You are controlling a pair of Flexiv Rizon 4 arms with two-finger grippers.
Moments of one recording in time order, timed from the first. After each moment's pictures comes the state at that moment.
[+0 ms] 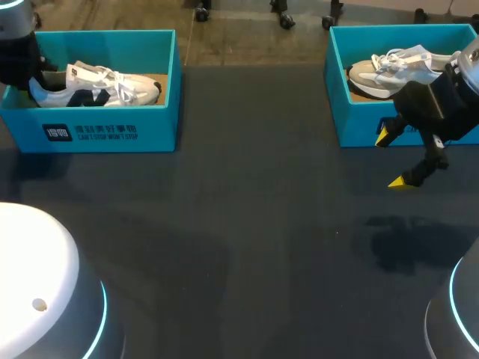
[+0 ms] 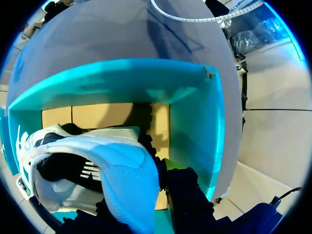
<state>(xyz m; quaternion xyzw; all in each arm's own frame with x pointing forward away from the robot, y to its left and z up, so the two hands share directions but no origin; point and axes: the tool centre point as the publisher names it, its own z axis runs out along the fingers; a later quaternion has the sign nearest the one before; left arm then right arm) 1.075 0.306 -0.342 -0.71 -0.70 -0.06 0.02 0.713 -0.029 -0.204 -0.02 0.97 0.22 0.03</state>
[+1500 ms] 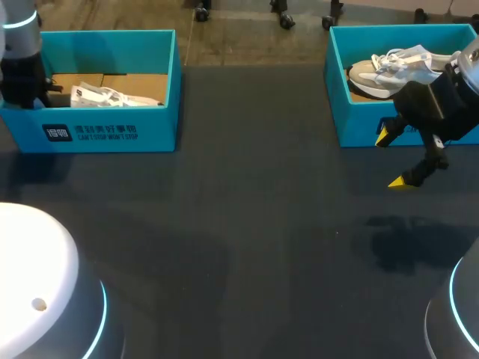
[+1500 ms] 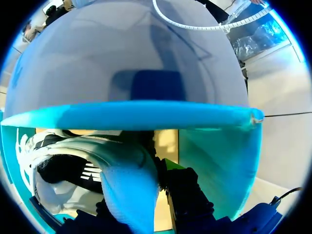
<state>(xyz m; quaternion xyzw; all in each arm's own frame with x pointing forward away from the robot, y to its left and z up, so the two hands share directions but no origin) 1.040 0.300 -0.380 -0.71 -0.70 -0.02 0.06 0.713 -0.029 -0.204 -0.02 0.97 0.22 0.03</state>
